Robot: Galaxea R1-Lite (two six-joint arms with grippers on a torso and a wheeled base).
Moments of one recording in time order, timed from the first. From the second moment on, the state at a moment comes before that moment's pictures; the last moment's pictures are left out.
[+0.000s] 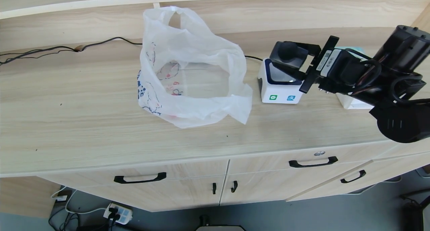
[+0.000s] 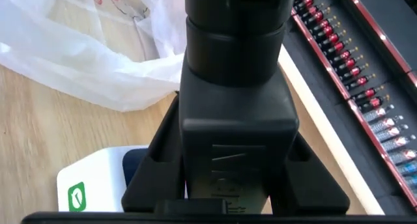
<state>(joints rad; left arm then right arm) 0.00 0.00 0.00 -0.02 0.00 0.02 0.28 1.81 -1.15 -0.99 0.69 -1.06</state>
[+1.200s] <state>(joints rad) 0.00 0.00 0.00 -0.02 0.00 0.03 0.72 1.32 -0.83 -0.86 0.06 -0.35</state>
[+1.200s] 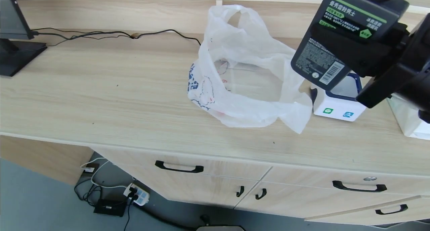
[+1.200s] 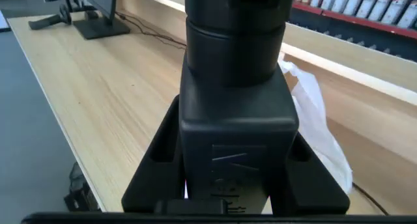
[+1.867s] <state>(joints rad) 0.00 0.00 0.00 -0.02 0.00 0.03 0.48 1.51 -0.97 -0.91 0.06 0.31</state>
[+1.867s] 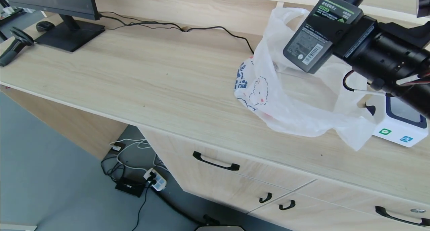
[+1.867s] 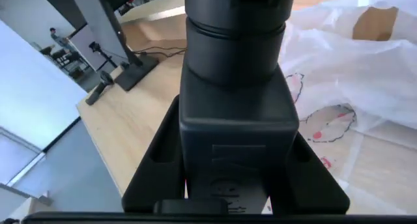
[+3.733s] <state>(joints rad) 0.00 0.00 0.00 -0.02 0.00 0.03 0.31 1.80 -0.97 -1.12 0.01 0.11</state>
